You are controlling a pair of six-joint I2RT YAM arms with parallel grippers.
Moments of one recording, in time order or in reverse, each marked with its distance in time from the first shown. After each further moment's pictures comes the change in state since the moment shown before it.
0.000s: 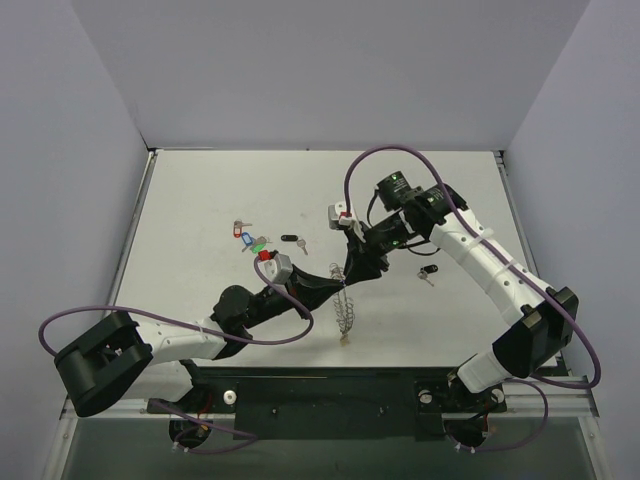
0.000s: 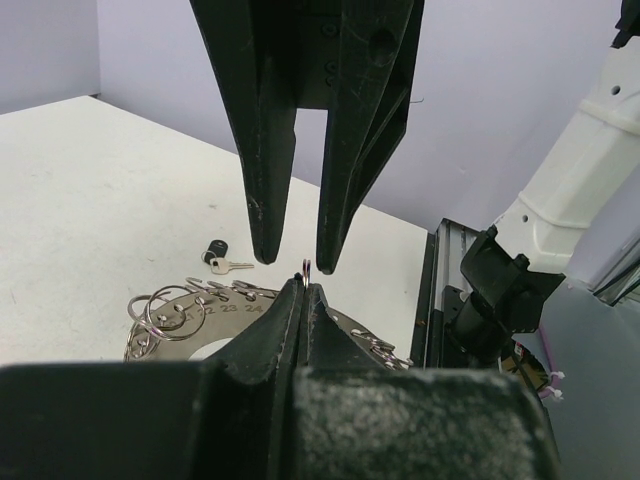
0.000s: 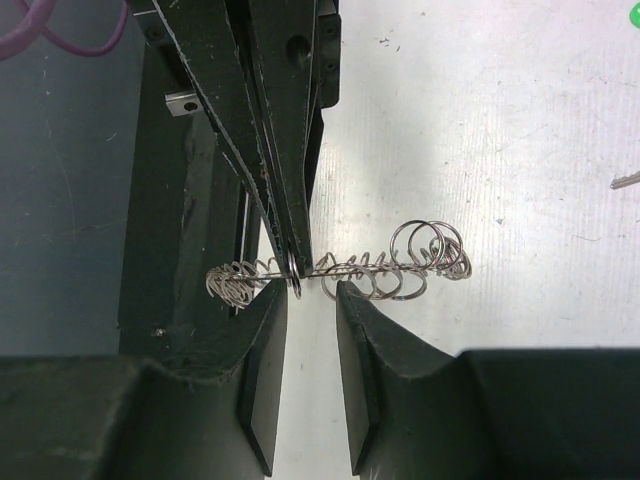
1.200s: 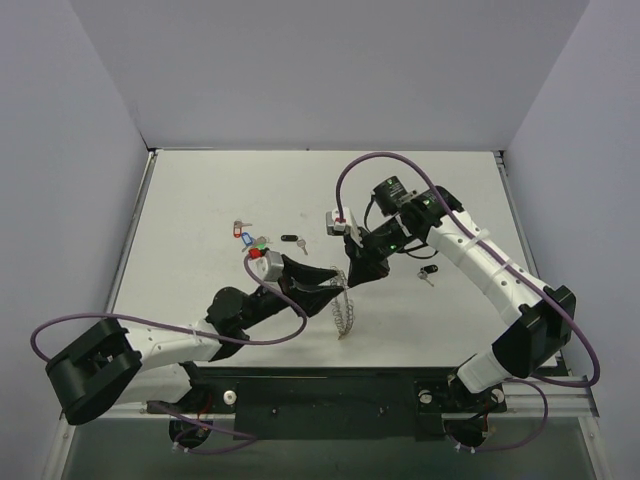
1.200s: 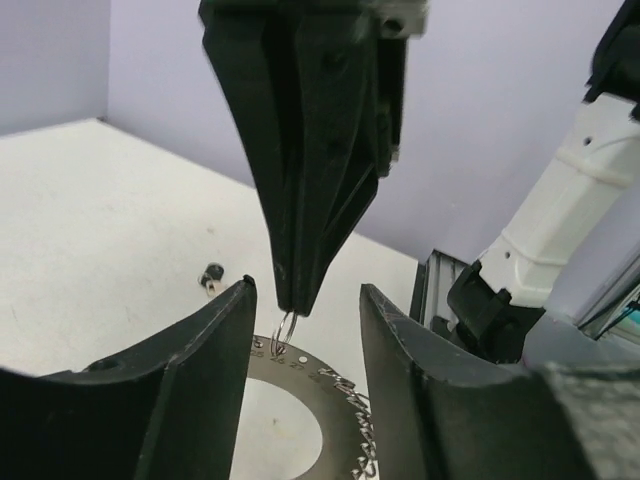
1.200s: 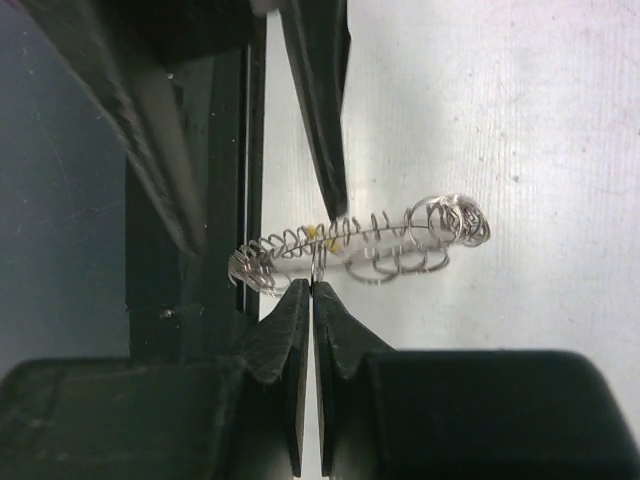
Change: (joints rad) left arm 0.000 -0.029 -0.002 -0.005 -0.036 -0.043; right arm 0.013 0.000 -0.038 0.001 0.057 0.039
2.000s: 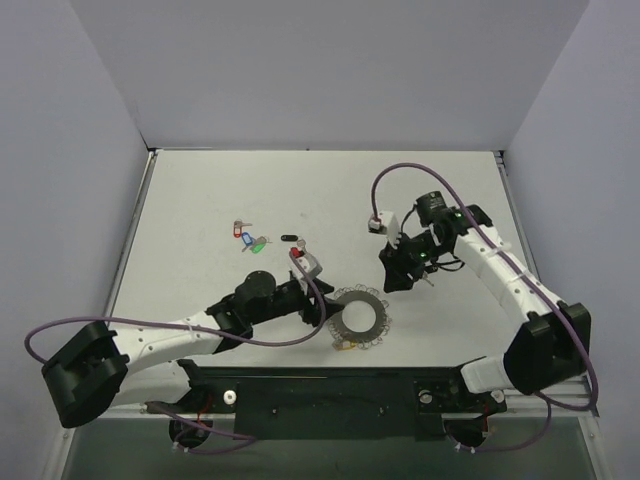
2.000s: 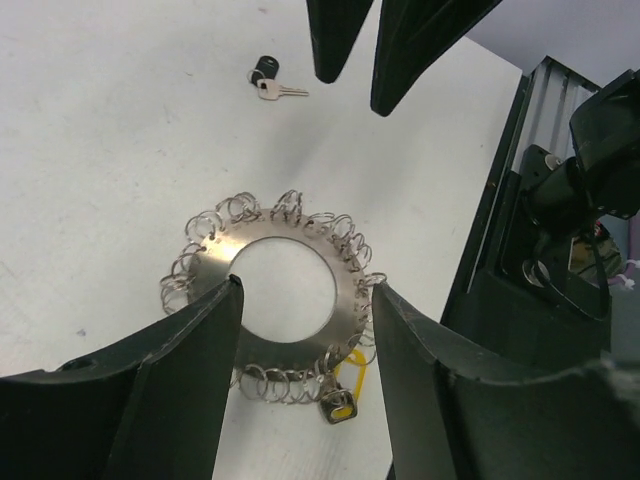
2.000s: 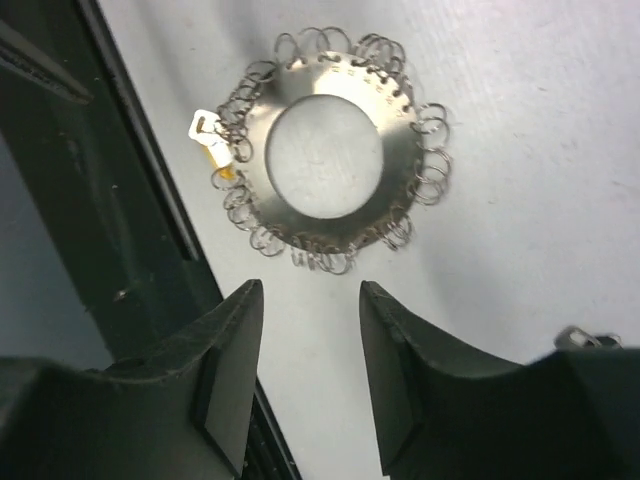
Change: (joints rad) left arm -0.008 -0.115 0.091 -0.667 -0.019 0.164; right arm -0.234 -0.046 -0.212 0.027 0.185 0.060
